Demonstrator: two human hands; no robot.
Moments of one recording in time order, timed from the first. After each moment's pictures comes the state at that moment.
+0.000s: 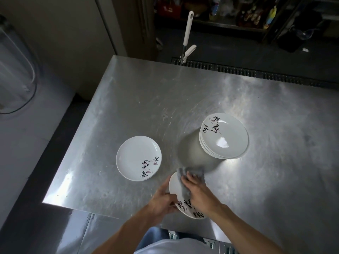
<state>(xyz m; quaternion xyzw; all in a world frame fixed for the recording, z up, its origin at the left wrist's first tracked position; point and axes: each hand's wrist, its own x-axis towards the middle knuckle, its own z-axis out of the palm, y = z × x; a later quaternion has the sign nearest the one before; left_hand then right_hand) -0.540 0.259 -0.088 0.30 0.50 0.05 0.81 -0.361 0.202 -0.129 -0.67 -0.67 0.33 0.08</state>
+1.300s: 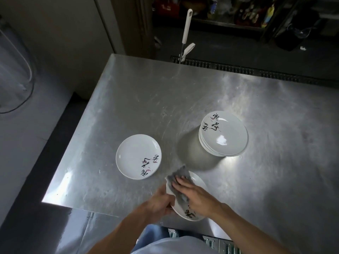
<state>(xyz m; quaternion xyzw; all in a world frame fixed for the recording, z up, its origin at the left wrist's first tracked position) -0.545 0.262 -0.084 0.31 0.51 -0.01 0.80 -0.368 0.194 -0.135 -0.60 -0.68 0.41 0.08</state>
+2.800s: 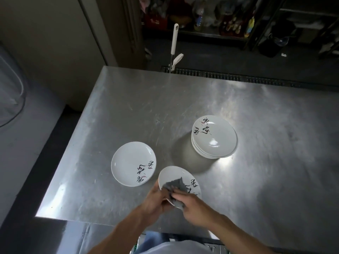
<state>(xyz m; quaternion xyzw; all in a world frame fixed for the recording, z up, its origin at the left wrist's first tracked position) -0.543 0.271 -0.075 0.27 0.49 0.08 0.82 -0.389 0.178 -0.113 -0.62 -0.58 0.49 0.20</state>
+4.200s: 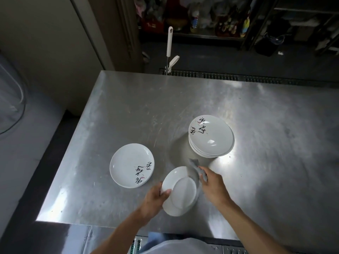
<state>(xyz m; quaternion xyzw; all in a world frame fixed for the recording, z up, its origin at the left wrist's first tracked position) -0.554 0.266 -0.083 0.51 0.47 0.08 0.72 -0.329 0.185 -0.084 -0.80 -0.37 0.34 0.32</state>
